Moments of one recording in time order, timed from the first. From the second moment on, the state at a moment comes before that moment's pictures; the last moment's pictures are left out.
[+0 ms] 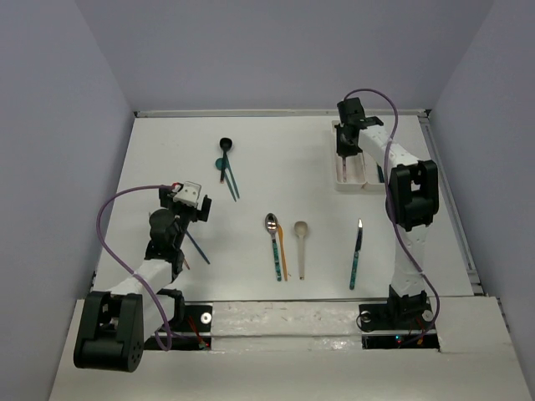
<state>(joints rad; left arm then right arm) -0.10 1.02 0.16 0.80 0.09 0.27 0.23 2.16 1.88 -0.68 0.24 0.19</state>
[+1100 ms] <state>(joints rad) -0.10 1.04 0.16 0.81 0.10 0.27 0.25 1.39 1.24 -0.71 0.12 0.40</state>
